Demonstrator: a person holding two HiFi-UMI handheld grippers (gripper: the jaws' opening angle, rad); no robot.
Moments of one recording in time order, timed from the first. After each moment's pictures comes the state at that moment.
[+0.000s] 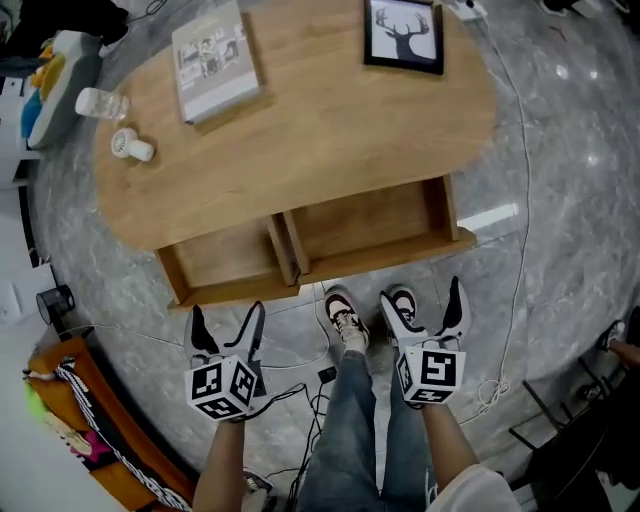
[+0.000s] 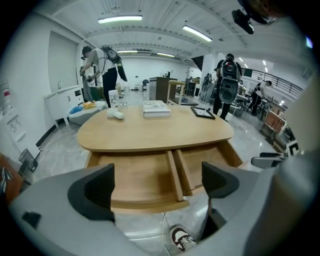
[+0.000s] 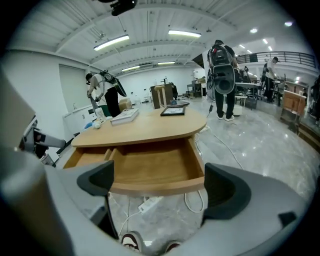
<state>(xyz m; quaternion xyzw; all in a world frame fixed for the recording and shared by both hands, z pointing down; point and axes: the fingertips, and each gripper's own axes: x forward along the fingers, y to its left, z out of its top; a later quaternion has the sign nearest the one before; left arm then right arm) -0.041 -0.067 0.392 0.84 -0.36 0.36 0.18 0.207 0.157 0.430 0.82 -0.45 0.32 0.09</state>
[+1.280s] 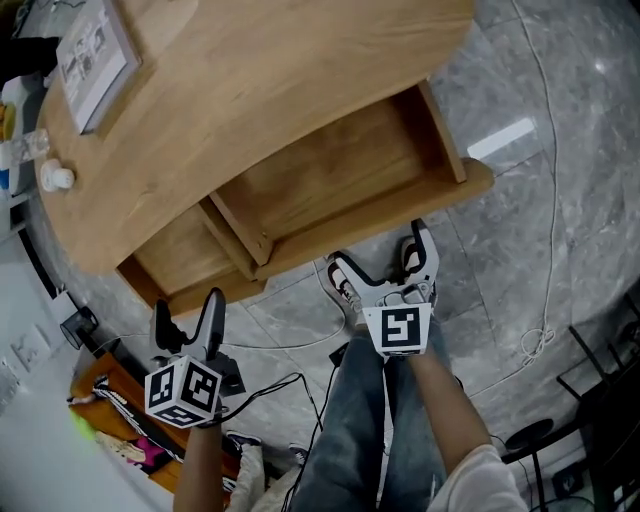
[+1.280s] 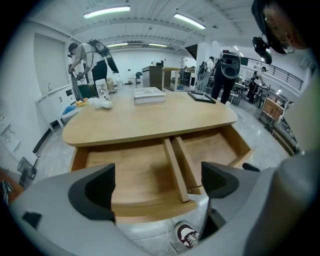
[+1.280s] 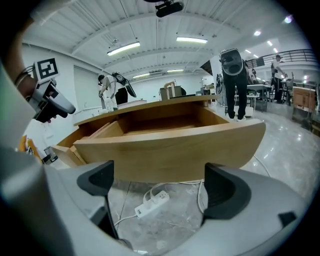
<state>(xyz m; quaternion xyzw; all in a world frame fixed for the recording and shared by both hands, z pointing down) -0.013 -0.072 0.459 0.83 -0.33 0.42 0.16 0.180 0.128 0.571 0.81 -0.52 0.26 0.09</state>
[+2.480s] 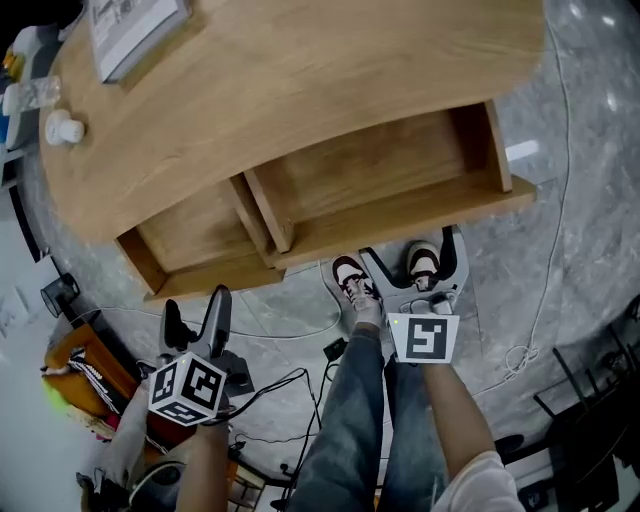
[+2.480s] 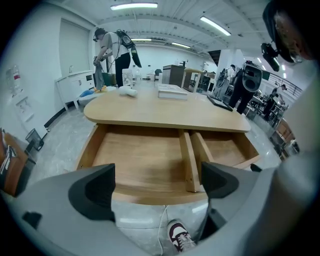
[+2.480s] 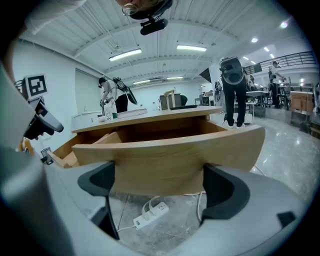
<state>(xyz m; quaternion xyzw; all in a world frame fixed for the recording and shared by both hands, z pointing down) -0.071 -0.078 0.471 0.79 -0.40 0.39 0.24 0.191 0.109 0.537 0.84 -0.49 0.24 0.03</state>
